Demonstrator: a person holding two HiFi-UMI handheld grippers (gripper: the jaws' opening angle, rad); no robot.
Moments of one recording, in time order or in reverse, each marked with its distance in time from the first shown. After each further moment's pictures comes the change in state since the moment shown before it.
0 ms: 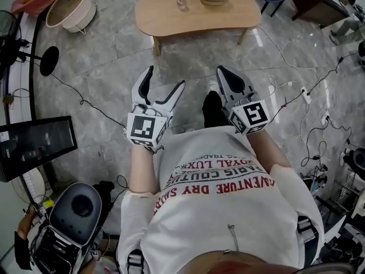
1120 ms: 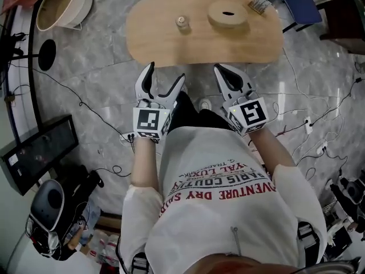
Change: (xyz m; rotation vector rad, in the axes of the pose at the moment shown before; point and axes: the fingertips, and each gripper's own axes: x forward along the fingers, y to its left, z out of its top) left arm 0.373 0.177 -0.065 -0.100 0.188 0.182; right arm 0.292 -0.291 -0.040 0.064 0.164 0.192
